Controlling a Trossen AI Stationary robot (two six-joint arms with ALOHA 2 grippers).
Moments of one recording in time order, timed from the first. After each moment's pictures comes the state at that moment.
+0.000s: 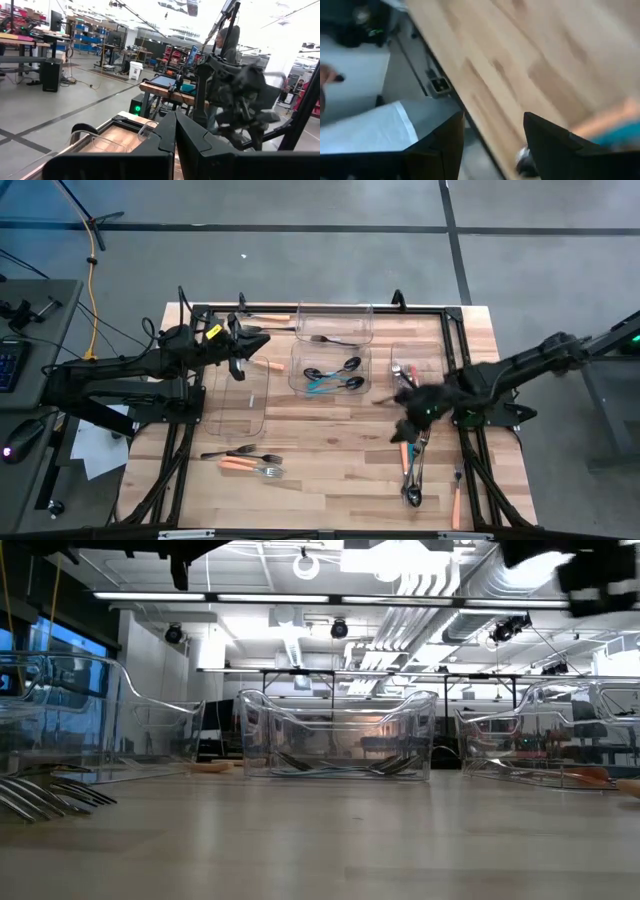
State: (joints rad) left arm 0.22 0.72 0.53 0.33 -0.04 -0.23; right arm 0.34 1.05 0.85 -0.61 -0.21 1.25
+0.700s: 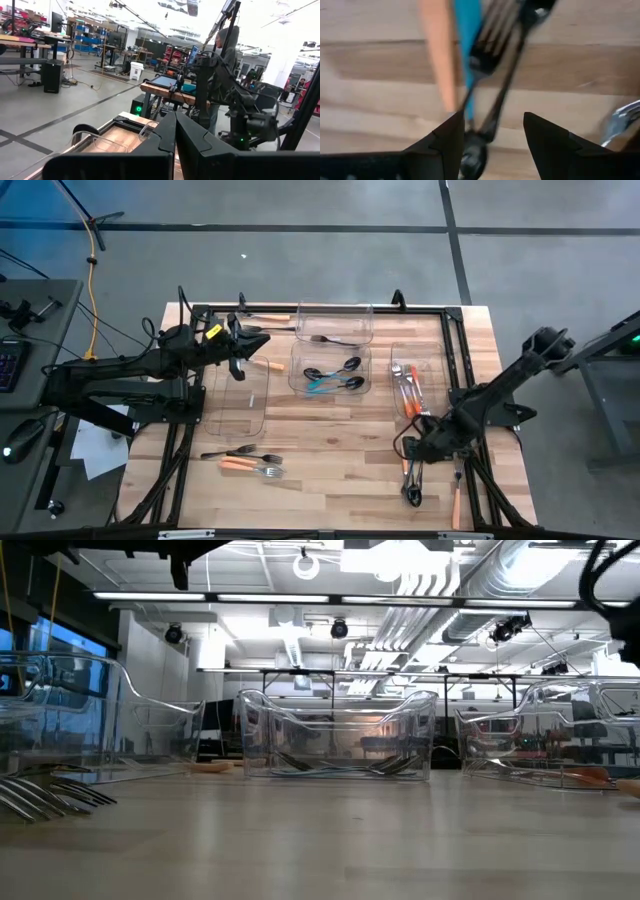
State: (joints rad) left arm 0.22 0.72 0.53 0.33 -0.04 -0.22; right arm 0.69 1.22 0.63 -0.66 -0.14 2.27
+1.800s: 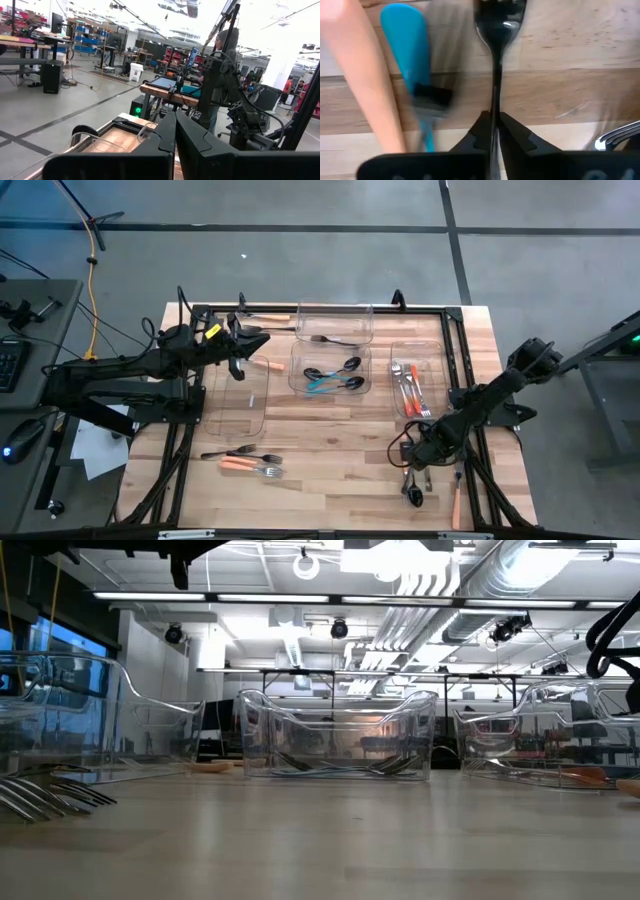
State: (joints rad) left arm 0.22 0.72 0.53 0.34 -0.04 -0.23; right arm 0.69 1.45 0.63 -0.67 -0.21 2.26
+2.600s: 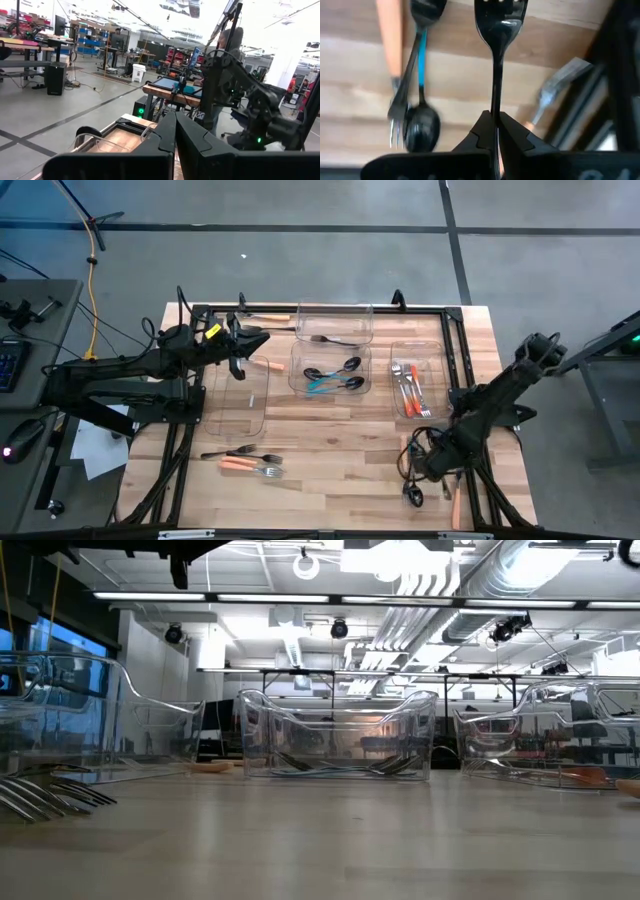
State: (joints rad) left arm 0.22 0.72 0.53 0.34 -0.05 -0.21; right arm 0.80 1.36 0.87 -0.97 -0.24 2.20
